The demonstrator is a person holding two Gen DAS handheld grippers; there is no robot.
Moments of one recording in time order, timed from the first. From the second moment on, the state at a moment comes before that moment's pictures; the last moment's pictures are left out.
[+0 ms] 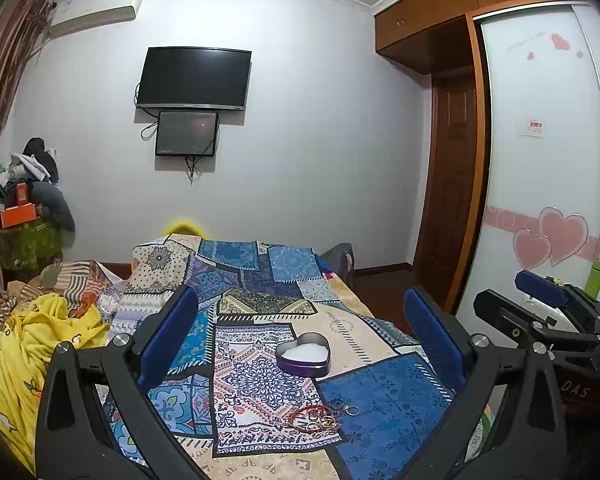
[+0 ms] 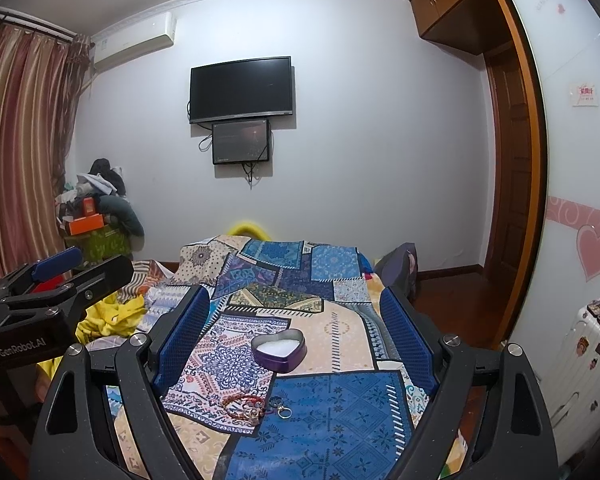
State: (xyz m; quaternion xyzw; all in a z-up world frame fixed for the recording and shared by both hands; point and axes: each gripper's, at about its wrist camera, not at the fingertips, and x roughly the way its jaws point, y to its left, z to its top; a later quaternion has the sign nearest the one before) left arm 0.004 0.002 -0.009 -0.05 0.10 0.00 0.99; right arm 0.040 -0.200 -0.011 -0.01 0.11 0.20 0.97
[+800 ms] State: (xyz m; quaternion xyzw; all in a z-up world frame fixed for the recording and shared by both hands) left arm 0.011 0.001 -0.010 -0.05 0.11 0.01 0.99; right arm 0.039 -0.201 -0.011 -0.01 0.12 0.20 0.97
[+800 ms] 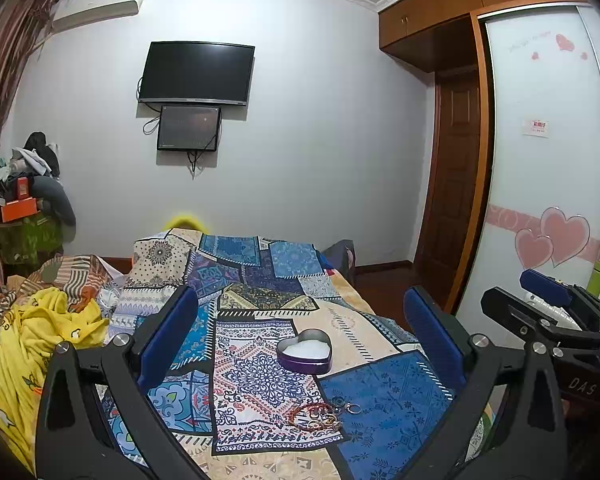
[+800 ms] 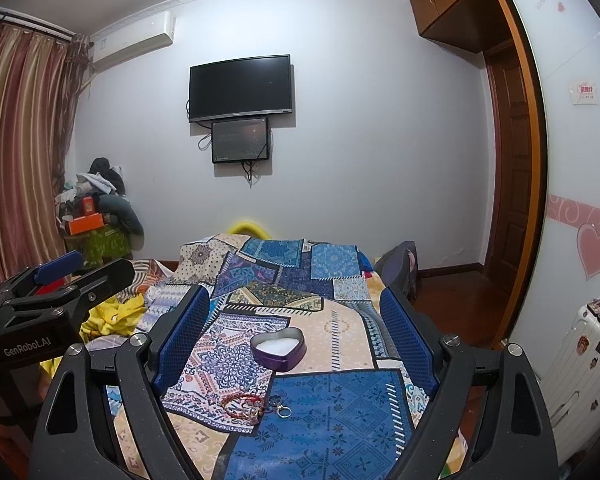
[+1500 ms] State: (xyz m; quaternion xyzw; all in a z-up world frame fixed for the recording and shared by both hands) left arm 0.017 0.001 -0.017 -0.05 0.12 0.01 0.99; right arm 0.037 -0.202 -0.016 -0.01 0.12 0.20 0.97
